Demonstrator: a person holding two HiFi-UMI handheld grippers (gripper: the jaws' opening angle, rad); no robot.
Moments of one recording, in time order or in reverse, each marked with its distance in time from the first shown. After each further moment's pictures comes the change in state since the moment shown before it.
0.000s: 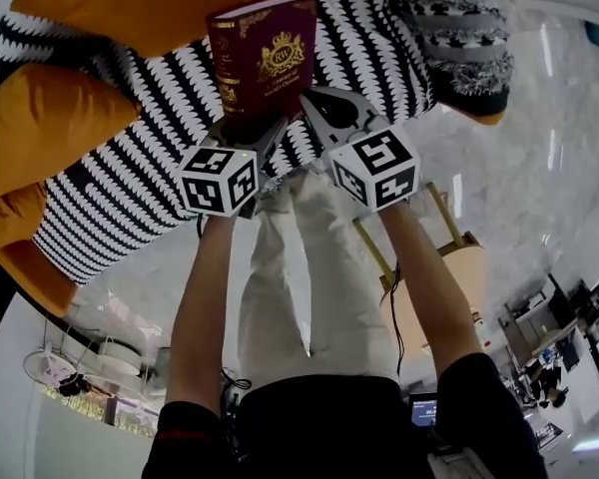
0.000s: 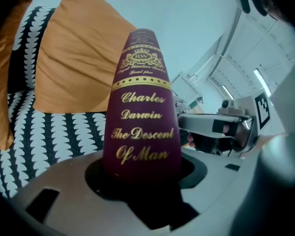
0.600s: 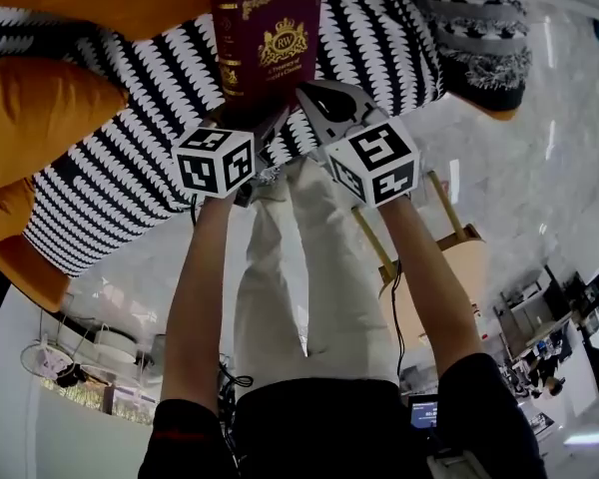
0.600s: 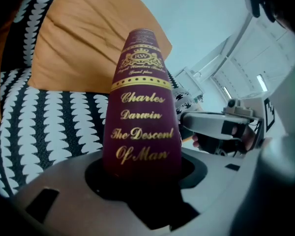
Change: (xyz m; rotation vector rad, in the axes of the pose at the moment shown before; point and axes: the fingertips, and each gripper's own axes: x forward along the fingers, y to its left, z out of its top) left arm 0.029 0.023 -0.034 -0.082 0.082 -0.055; right arm 0.025 0.000 -0.034 0.001 0.068 0.016
